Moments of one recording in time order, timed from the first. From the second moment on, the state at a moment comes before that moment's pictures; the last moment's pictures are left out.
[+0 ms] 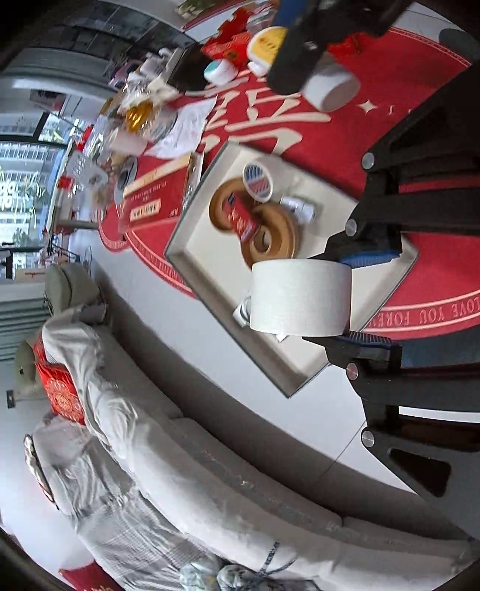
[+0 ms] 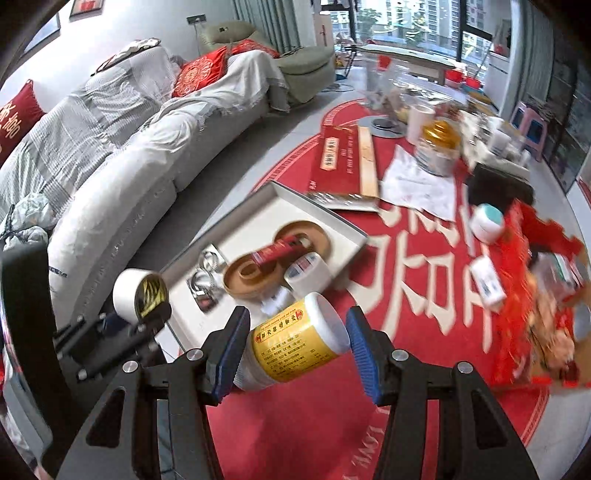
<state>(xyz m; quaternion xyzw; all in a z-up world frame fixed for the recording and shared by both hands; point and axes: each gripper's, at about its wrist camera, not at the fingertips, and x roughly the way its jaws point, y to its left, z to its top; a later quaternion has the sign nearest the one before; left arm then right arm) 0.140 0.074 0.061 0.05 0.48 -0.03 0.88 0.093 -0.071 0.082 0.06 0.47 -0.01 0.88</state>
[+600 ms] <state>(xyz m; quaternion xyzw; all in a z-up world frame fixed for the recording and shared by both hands) 0.192 0.079 0.016 0.05 0.53 -0.01 0.85 0.178 -0.054 0.042 0.07 0.51 0.01 0.86</state>
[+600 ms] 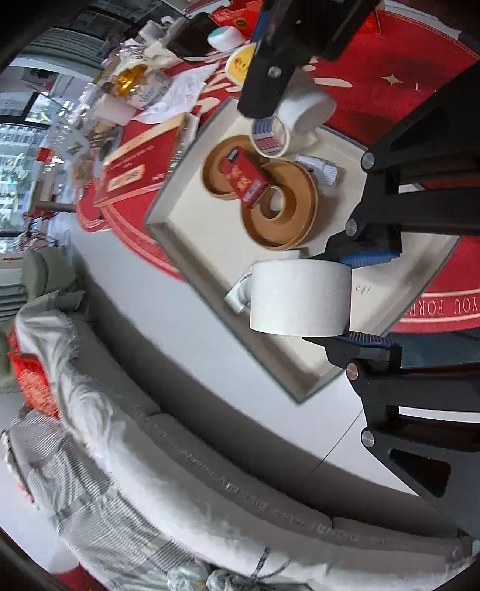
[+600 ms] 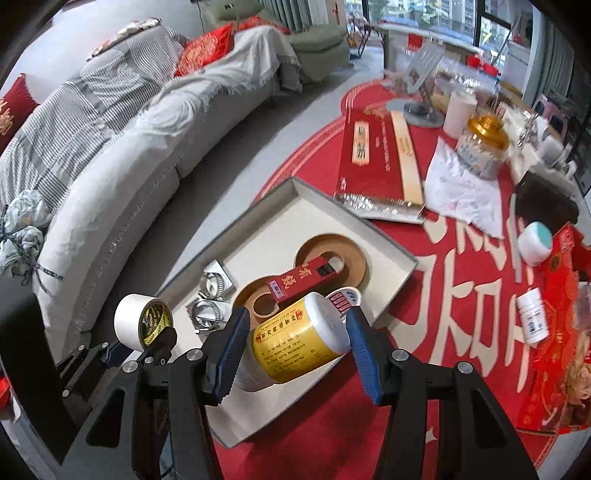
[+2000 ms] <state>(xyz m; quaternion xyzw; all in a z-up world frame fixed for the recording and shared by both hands) 0.173 0.097 0.073 -0.01 0.53 -0.01 0.85 0.175 -0.050 0.058 0.09 0.58 0.01 0.81</state>
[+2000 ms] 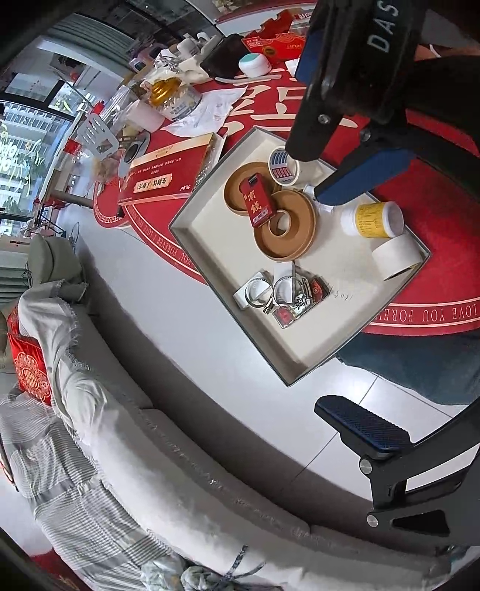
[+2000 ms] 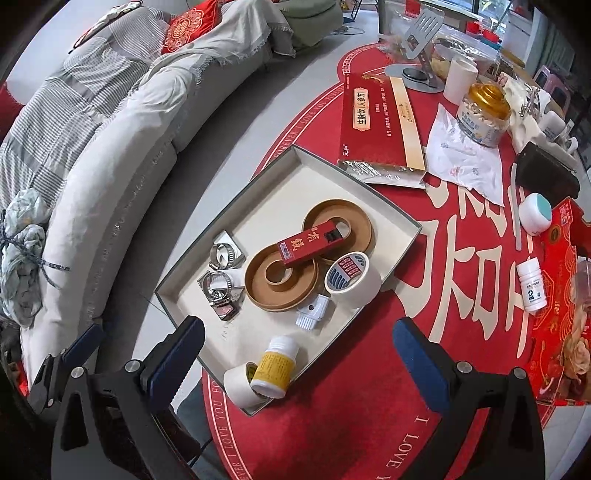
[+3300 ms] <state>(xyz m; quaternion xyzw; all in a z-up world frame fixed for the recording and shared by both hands) 0.173 0.101 0.071 0.00 0.53 0.00 0.85 0.173 -0.045 0.057 0.09 0.58 0.01 0.81</state>
